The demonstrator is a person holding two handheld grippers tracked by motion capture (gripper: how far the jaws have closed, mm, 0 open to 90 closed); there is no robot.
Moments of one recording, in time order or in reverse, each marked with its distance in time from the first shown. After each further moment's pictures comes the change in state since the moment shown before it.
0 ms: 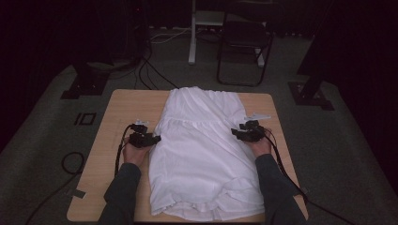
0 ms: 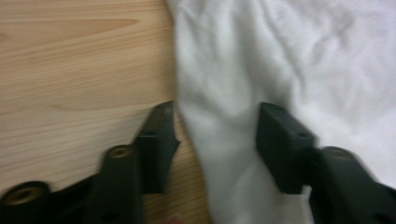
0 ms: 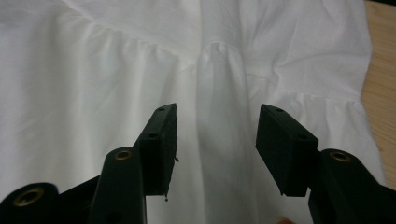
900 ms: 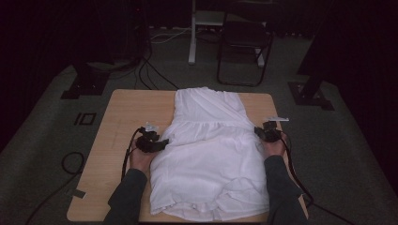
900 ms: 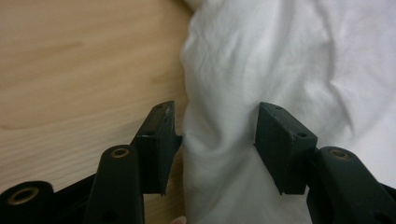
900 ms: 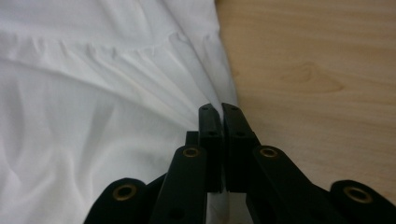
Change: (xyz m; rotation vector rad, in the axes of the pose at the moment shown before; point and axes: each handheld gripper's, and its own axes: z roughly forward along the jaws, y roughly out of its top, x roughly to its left) left arm -0.043 -0.009 0.001 -0.012 0.053 0.151; right arm -0.064 -0.038 -0.008 0.030 -0.193 0.214
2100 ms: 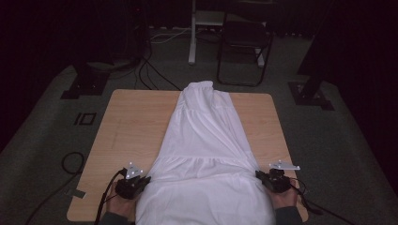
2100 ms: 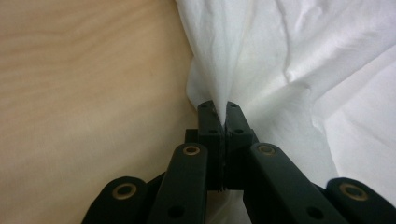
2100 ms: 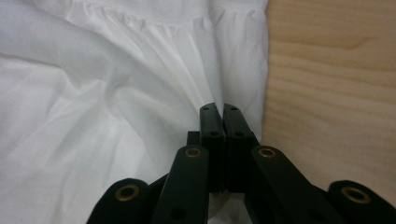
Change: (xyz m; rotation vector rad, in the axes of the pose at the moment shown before) left arm -0.038 -0.120 -0.106 0.041 -0.042 0.075; right arm 0.063 -0.126 -0.119 0.056 0.134 -0.043
